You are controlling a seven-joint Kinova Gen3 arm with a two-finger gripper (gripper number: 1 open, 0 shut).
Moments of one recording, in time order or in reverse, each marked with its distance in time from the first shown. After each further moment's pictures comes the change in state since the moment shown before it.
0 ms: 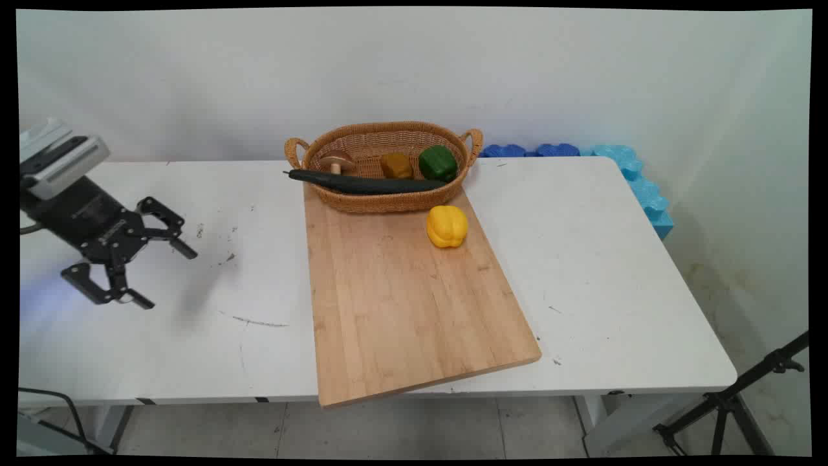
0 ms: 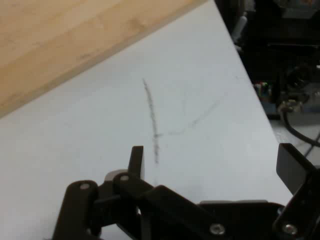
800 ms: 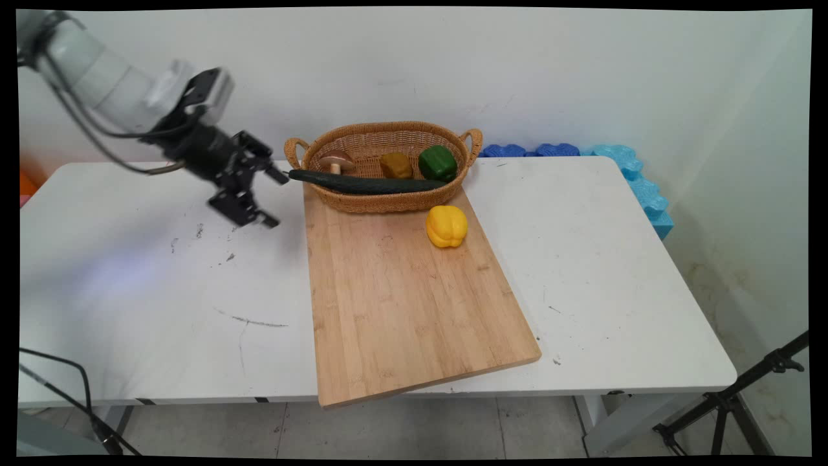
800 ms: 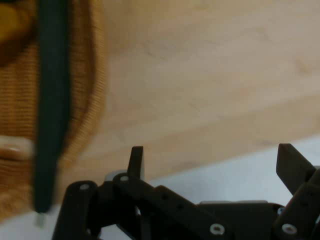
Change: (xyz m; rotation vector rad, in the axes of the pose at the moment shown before) arm 0.094 -0.104 0.036 0.267 -0.011 -0.197
